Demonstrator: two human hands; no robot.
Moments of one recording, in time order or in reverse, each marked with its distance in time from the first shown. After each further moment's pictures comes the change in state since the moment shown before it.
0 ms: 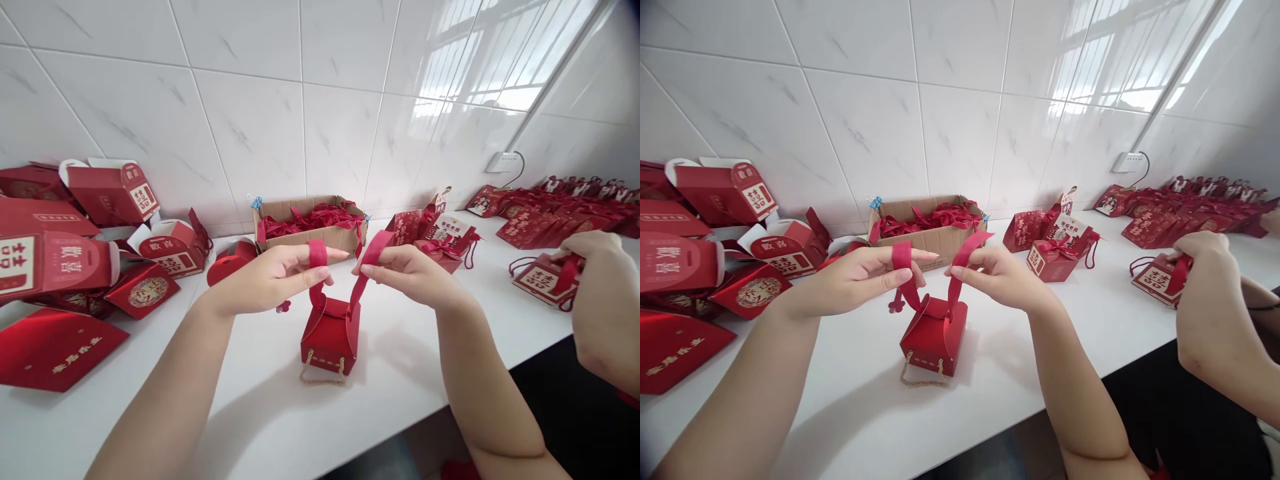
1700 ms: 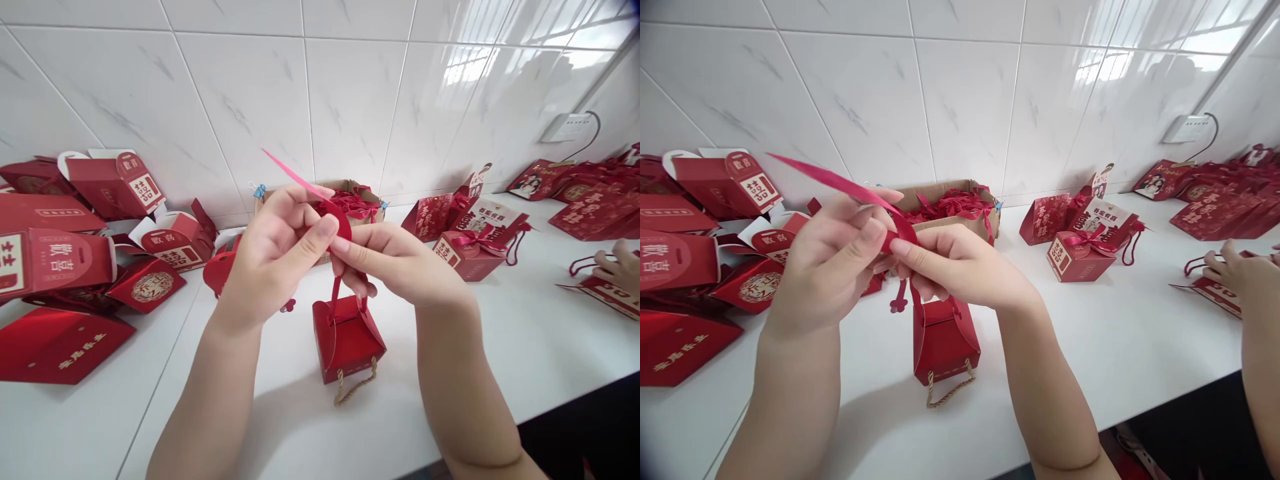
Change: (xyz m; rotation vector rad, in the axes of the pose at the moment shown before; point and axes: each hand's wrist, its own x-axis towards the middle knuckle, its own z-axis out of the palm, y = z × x) left_hand 0.037 0.003 0.028 -0.252 0.549 0.304; right_hand 0.043 -0.003 0.019 0.433 -0.283 -0.053
